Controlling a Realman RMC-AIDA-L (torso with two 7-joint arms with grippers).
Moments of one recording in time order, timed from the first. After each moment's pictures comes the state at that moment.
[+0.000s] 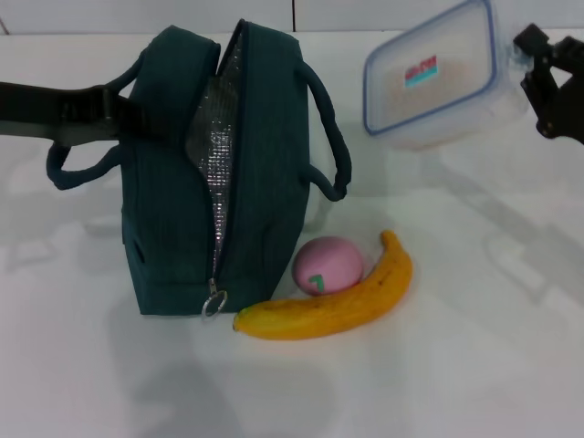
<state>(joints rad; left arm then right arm) -0.49 -2.05 0.78 1.33 2.15 1.73 -2.70 0.53 2.03 -1.00 -0.12 -0.93 -1.65 2.06</state>
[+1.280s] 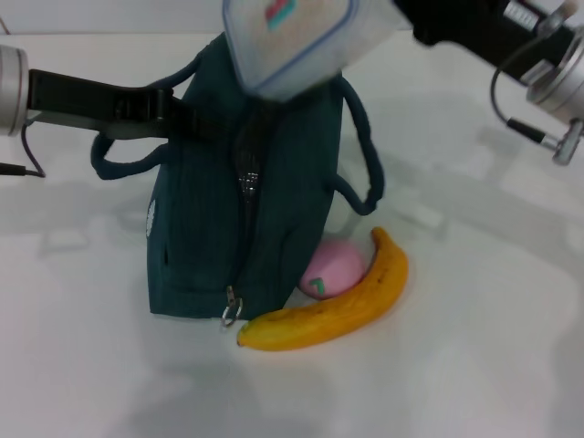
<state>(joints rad) -0.59 -2.05 0.81 1.20 2.15 1.72 -2.62 0.83 2.03 -1.15 -0.12 -0.89 -1.58 2.03</state>
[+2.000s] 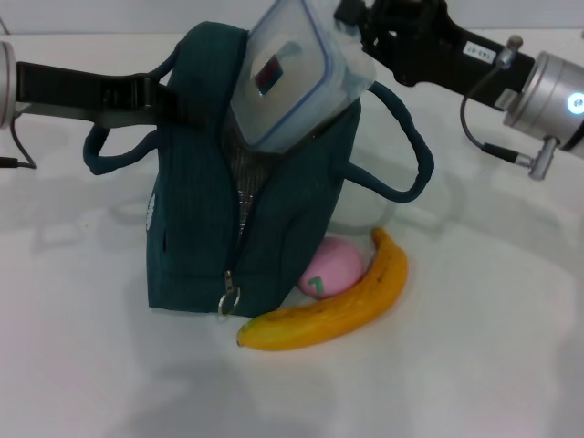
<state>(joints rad) -0.58 -2.05 0.79 1.20 2.15 1.68 -2.60 0.82 2.03 -1.28 -0.18 -0.89 -1.41 2.03</state>
